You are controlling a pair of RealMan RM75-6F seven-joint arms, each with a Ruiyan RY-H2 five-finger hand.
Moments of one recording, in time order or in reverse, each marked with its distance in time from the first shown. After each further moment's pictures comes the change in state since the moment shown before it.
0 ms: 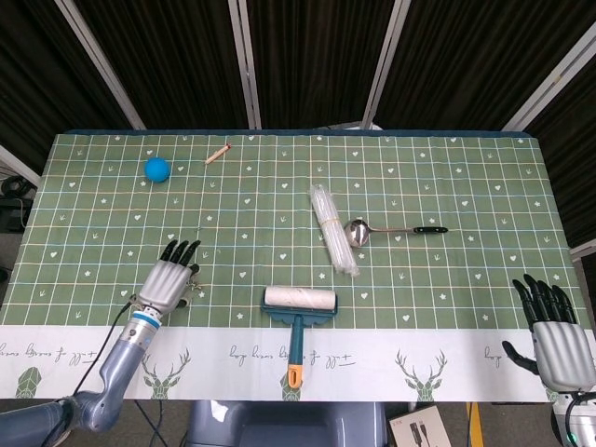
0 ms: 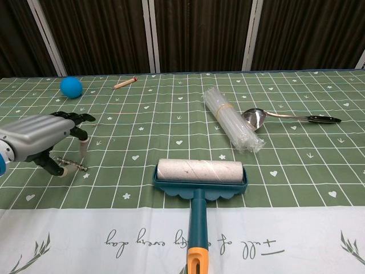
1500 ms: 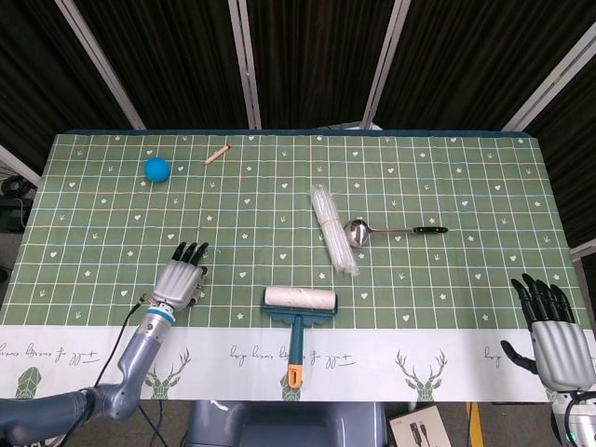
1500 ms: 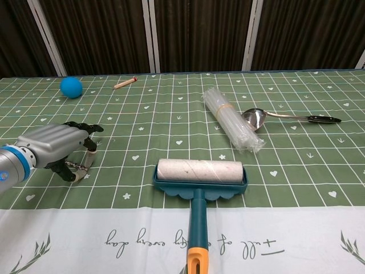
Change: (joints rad) left arm -0.081 -0.086 0.023 0.094 -0.138 -0.021 0.072; right arm 0.002 0.000 0.001 0.000 -0.006 -0.002 0.007
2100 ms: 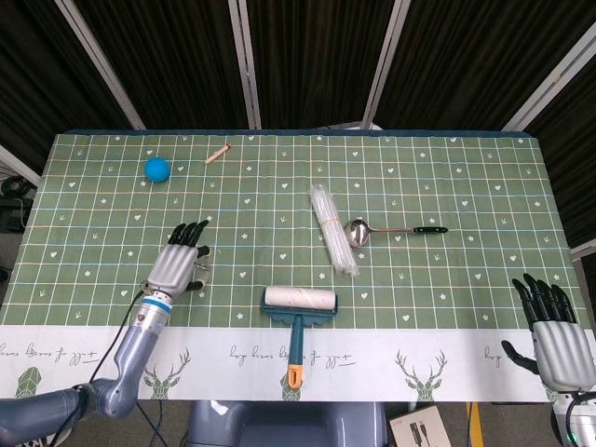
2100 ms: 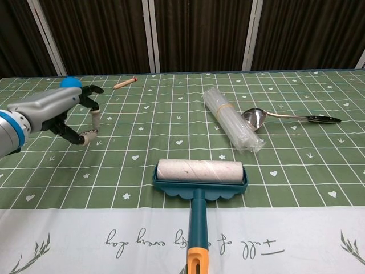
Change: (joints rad) left arm 0.012 0.073 -0.106 -0.143 0.048 0.080 -0.259; right arm -0.001 0.002 0.000 -0.001 0.000 0.001 0.003
